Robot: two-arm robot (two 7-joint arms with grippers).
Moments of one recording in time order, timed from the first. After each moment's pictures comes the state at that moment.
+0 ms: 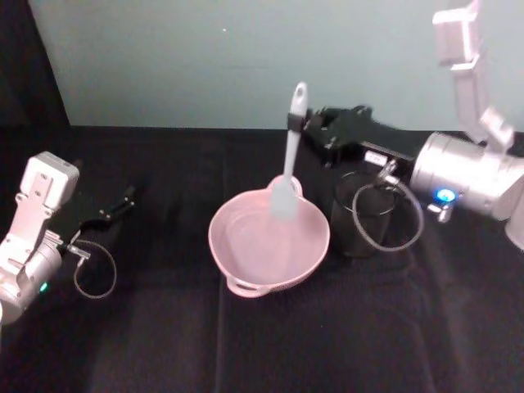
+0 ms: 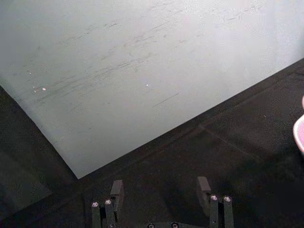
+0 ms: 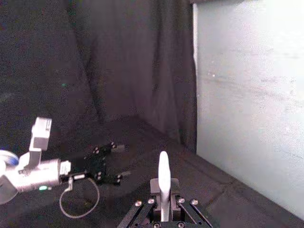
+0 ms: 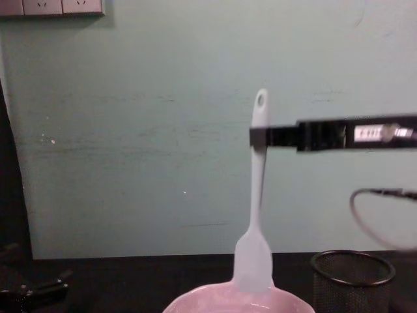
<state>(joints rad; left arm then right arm) -0.20 0.60 0.45 -1.41 -0.25 -0.12 0.03 0.51 0.61 -0.56 -1.64 0.73 0.25 0.45</state>
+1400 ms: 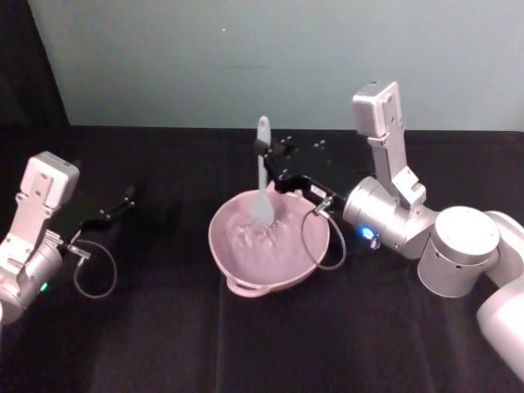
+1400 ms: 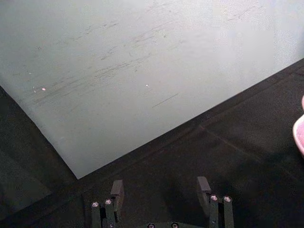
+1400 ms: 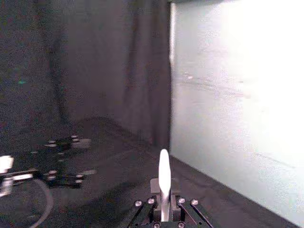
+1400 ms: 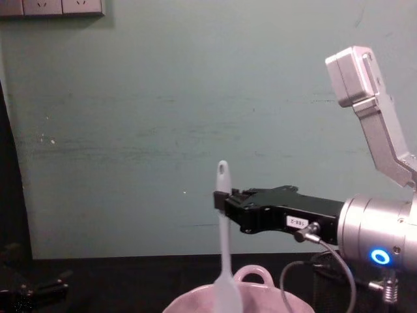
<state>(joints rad) -0.20 0.60 0.45 -1.41 -0.25 -0.12 0.03 0.47 0.34 -0.59 -1.34 0.44 -0.04 0.36</state>
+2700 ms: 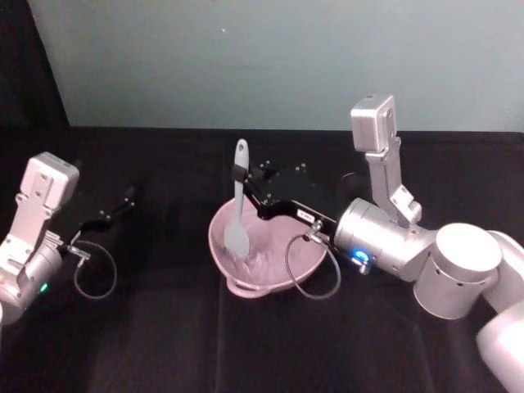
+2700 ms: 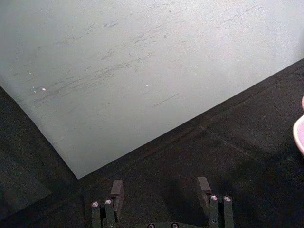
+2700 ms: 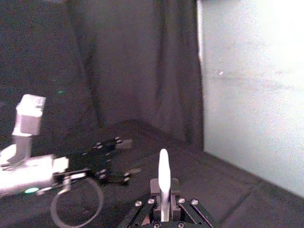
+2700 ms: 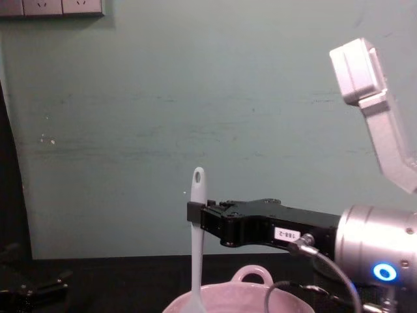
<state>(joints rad) -0.20 0.60 0.45 -1.41 -0.25 -0.12 0.03 0.38 0.34 -0.55 -1.46 0.50 0.06 0.48</state>
